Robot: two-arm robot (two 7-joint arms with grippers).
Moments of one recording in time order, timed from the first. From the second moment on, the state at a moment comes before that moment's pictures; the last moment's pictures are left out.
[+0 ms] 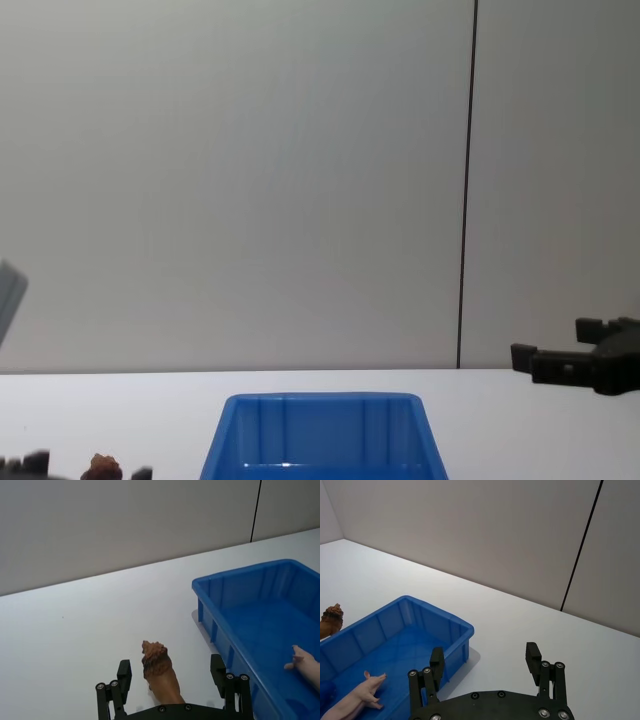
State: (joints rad) left arm 0.02 0.50 0.41 -1.65 -0.43 0.10 0.22; right arm 0.19 0.40 -0.25 -1.48 0.34 0.13 0.44
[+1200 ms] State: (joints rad) left arm 0.02 0.47 0.40 -1.53 -0.42 0.11 0.11; right arm 0.19 0.40 -0.25 -1.48 0.34 0.13 0.44
